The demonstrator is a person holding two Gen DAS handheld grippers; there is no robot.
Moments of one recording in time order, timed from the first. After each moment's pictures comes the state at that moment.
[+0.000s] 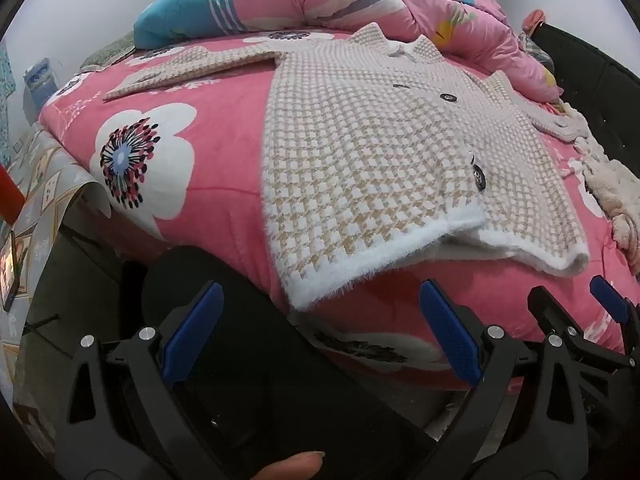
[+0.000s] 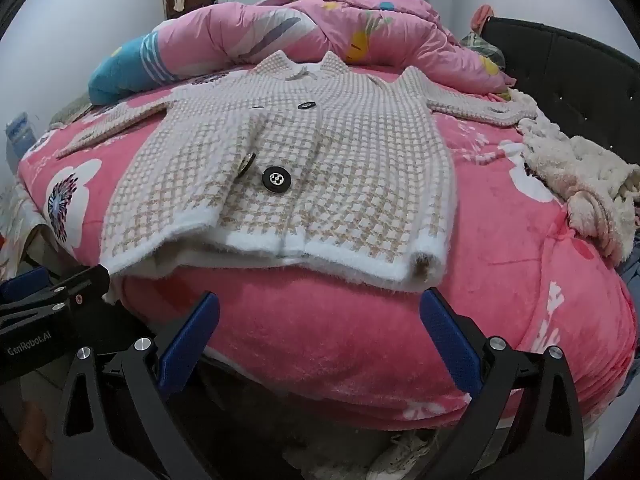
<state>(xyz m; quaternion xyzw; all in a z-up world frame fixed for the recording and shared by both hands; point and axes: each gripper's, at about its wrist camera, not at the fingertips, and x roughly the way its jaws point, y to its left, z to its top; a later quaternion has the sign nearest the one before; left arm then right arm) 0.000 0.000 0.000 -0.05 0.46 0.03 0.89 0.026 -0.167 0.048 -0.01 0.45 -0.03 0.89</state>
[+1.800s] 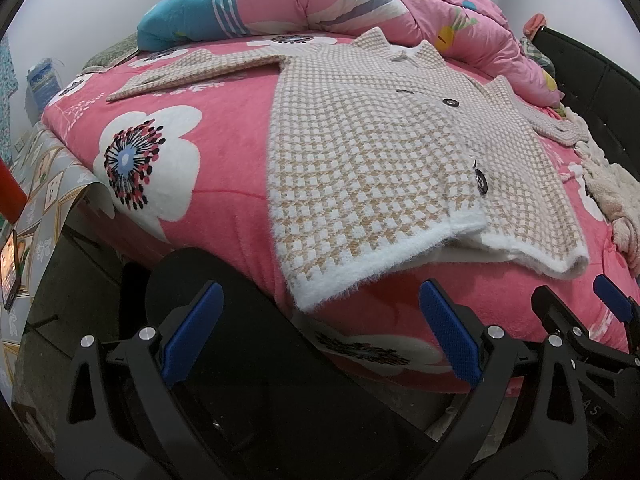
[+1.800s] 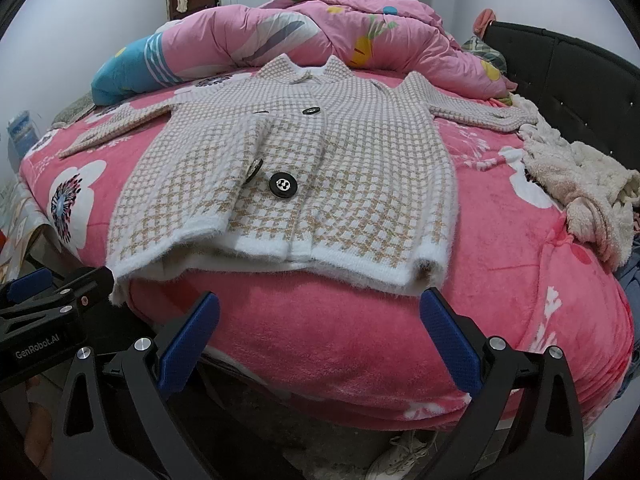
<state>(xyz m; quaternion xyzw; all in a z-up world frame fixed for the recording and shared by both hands) -0.001 0.000 0.000 -0.05 0.45 0.03 0.89 0.025 -0.162 0.055 -0.01 0.44 -0.03 0.90</state>
